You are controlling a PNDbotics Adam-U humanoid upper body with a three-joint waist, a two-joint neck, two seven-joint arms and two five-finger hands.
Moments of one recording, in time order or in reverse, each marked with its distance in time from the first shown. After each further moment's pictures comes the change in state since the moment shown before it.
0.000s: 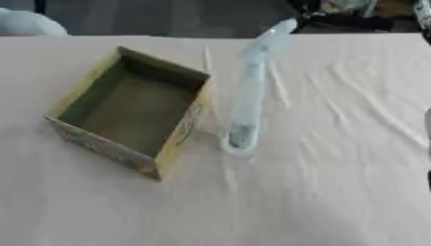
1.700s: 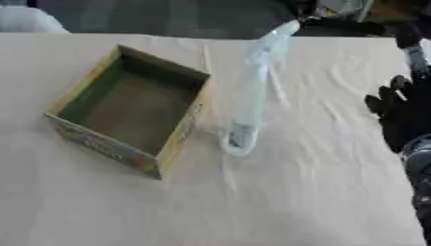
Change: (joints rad) left arm 0.021 0.022 0.003 0.000 -0.014 0.012 0.010; right arm 0.156 -0.011 0.155 0.000 -0.940 -0.113 -0.172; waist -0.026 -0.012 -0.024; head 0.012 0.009
